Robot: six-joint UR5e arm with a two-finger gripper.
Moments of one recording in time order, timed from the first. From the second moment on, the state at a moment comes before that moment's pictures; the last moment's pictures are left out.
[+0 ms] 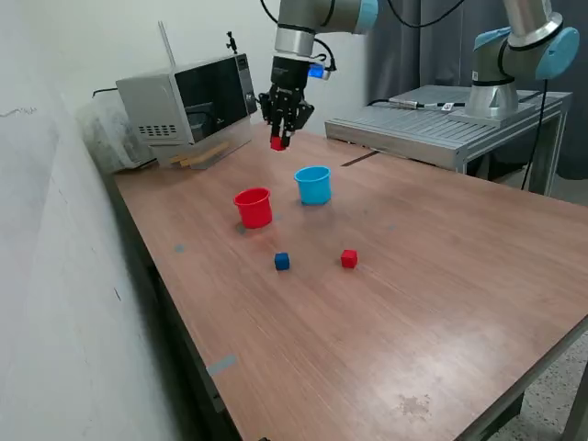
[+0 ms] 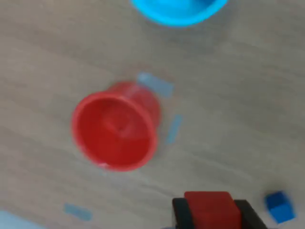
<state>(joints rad) -0.17 -1.05 1.50 -2.37 -1.63 2.64</state>
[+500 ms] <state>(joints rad) -0.22 -0.88 1.35 -2.35 -1.64 2.64</state>
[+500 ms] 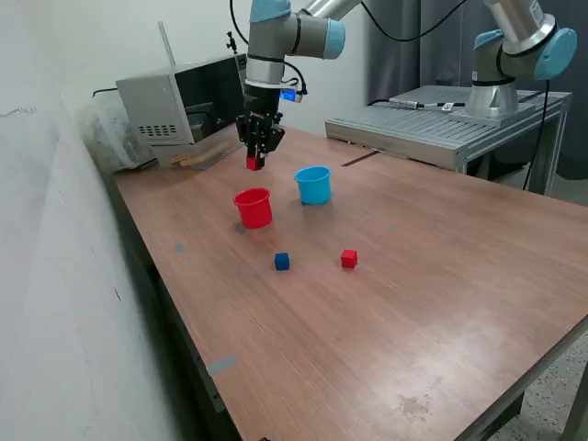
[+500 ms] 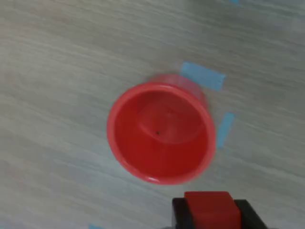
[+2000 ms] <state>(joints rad) -0.24 -0.81 1.36 -2.34 -1.67 2.64</state>
